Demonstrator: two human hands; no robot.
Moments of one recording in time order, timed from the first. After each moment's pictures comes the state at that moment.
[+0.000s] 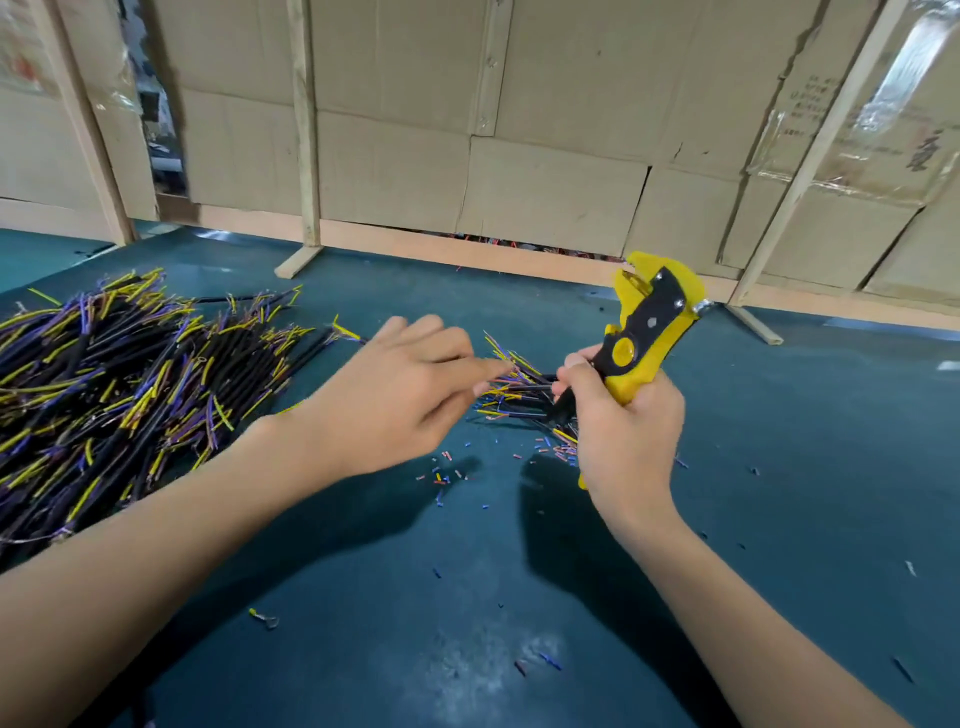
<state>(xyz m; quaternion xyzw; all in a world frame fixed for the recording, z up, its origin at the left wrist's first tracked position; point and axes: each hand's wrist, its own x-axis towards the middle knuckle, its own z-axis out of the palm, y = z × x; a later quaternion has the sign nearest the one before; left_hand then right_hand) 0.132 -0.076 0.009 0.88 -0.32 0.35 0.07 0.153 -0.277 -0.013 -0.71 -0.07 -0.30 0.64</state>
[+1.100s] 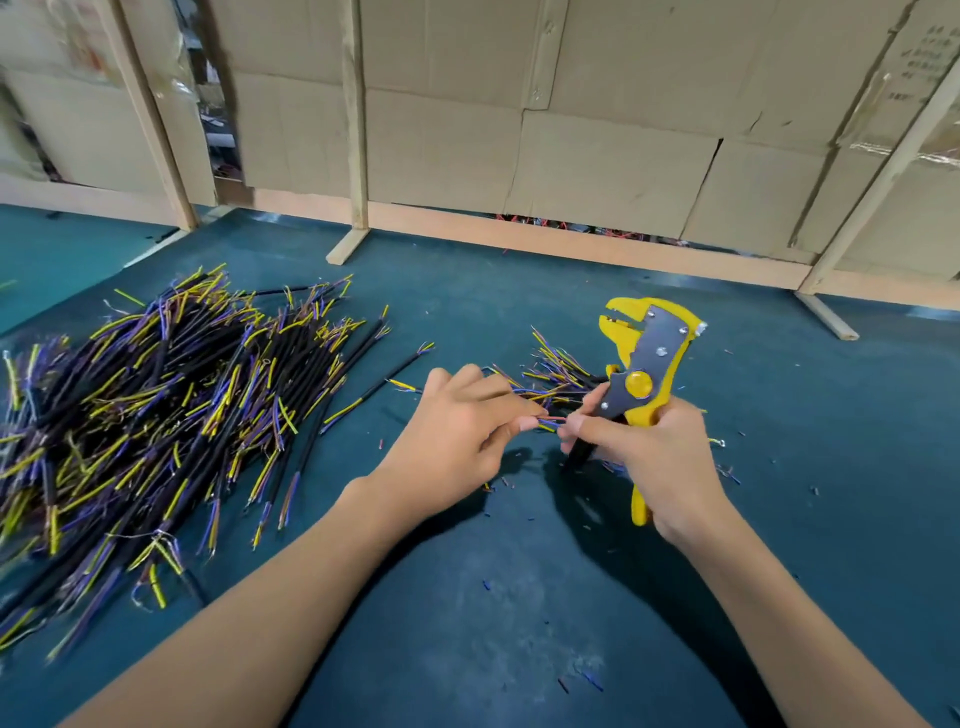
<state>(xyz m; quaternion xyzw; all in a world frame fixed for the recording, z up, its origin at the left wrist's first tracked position) 0.138 -0.086 -0.029 0.91 -0.21 0.28 0.22 0.169 -0.289 -0.020 -0.70 -0.12 -0.01 0.71</state>
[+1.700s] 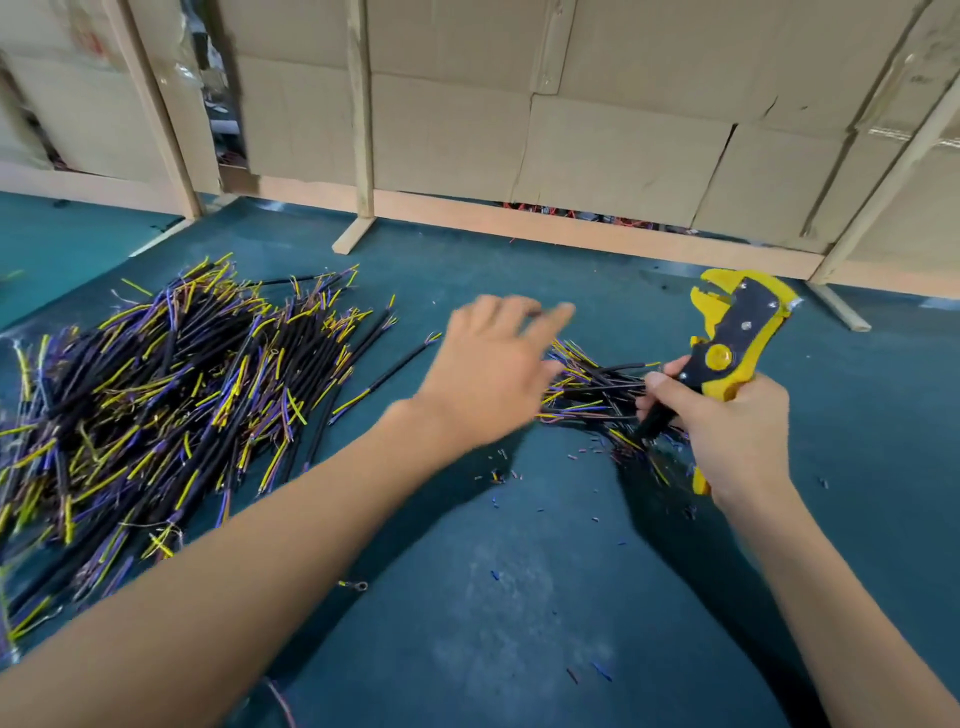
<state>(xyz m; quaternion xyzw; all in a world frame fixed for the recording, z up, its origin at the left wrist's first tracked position) 0.176 -0.097 0.001 0.96 -0.13 0.25 0.08 0.179 -0.319 0.000 -0.73 -0.03 -0.15 0.67</state>
